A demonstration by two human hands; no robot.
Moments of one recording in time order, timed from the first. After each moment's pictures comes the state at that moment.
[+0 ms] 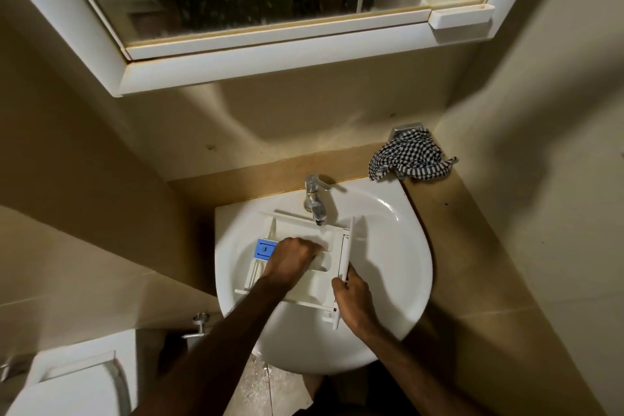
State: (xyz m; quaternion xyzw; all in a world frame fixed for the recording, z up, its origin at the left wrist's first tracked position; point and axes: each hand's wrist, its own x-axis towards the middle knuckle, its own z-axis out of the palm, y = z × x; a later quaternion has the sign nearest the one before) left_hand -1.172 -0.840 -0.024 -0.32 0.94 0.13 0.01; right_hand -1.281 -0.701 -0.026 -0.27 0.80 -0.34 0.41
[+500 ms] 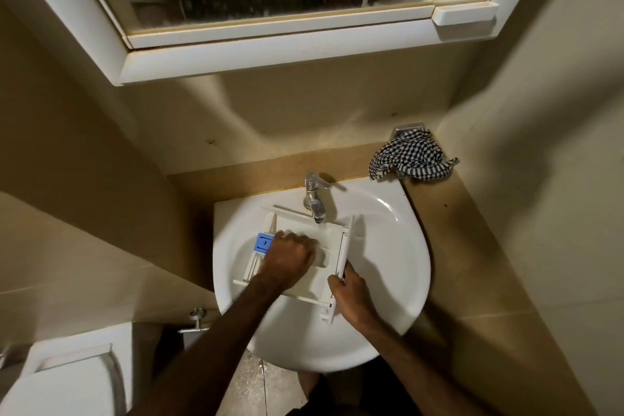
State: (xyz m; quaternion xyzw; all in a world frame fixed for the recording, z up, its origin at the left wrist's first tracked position) left_hand -1.172 -0.834 -0.023 -0.33 0.94 0.08 0.00; right_hand -1.292 -0.702 -0.025 -0.30 0.79 -0.32 0.43
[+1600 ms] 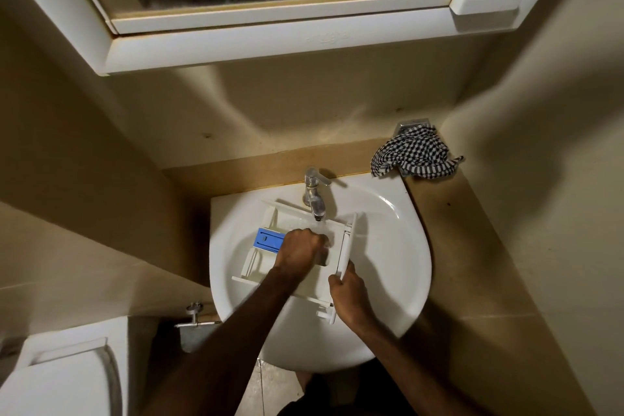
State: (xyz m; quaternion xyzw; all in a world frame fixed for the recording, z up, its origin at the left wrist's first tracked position) left_hand -1.206 -0.836 -0.030 -0.36 0.93 0.06 0.06; right_hand -1.285 -0.710 -0.040 -0.26 0.83 -0.28 0.41
